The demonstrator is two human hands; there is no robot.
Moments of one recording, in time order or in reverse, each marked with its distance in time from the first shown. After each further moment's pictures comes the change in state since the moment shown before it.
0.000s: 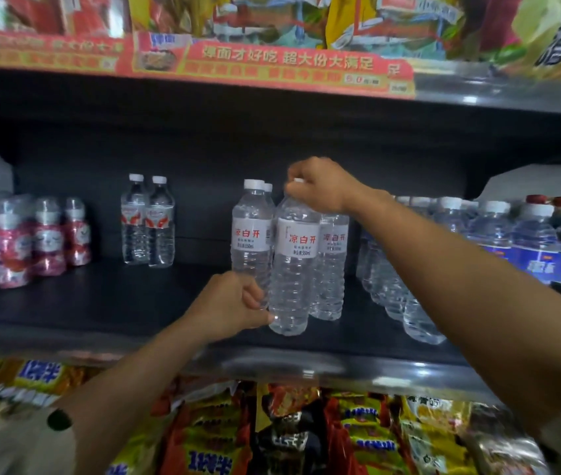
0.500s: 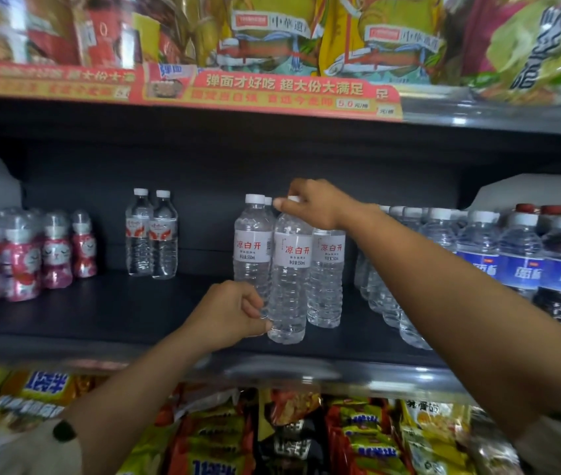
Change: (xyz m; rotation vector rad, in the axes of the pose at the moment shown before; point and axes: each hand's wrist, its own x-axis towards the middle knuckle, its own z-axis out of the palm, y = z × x) left_hand -0.008 0.003 -0.006 0.015 0.019 0.027; right_hand -0.004 0.000 0.003 -0.041 -0.070 0.092
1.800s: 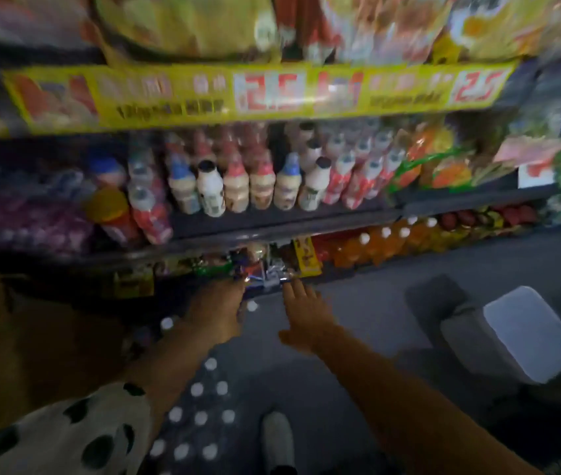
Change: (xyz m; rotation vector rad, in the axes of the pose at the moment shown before) left_hand -0.372 -0.297 0.445 0.361 -0.983 -0.143; right_hand -0.671 -0.092 0.522 0.097 -1.096 0.592
